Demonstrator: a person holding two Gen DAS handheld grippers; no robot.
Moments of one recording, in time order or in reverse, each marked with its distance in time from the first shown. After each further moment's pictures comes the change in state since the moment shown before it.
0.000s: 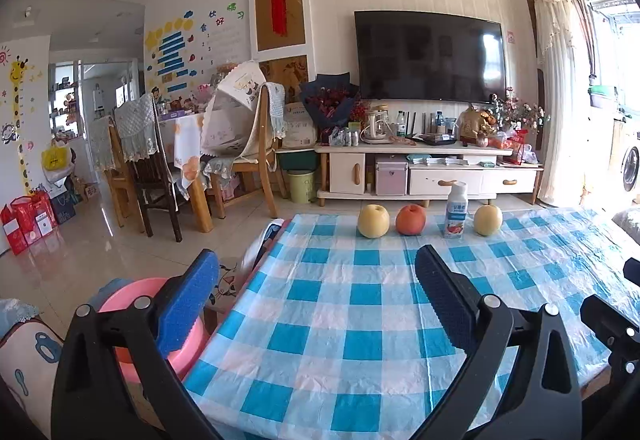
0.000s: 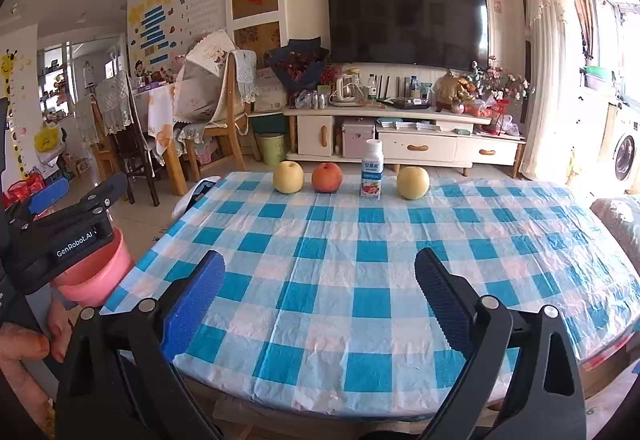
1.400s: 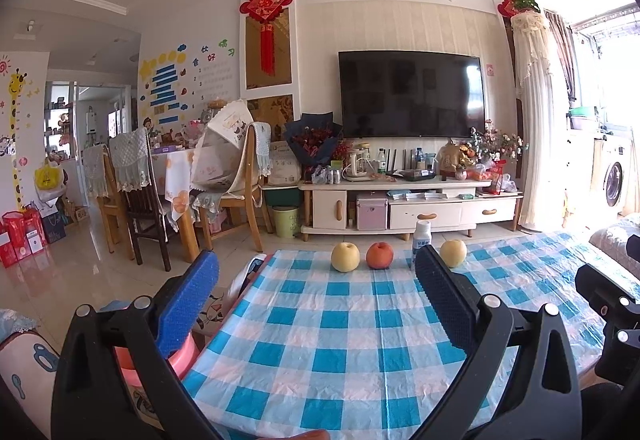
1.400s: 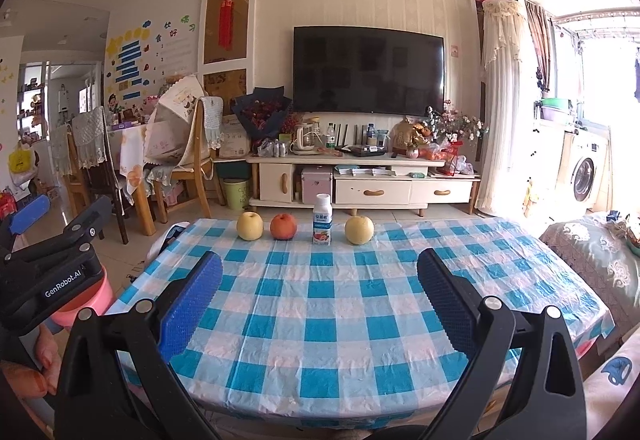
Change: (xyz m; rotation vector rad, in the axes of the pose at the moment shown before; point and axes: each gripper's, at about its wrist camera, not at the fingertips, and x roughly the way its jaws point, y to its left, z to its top) left arm -0.075 -0.020 0.019 -0.008 -0.125 -0.051; right arm -0.079 -0.014 0.016 0.003 -0.164 -0.144
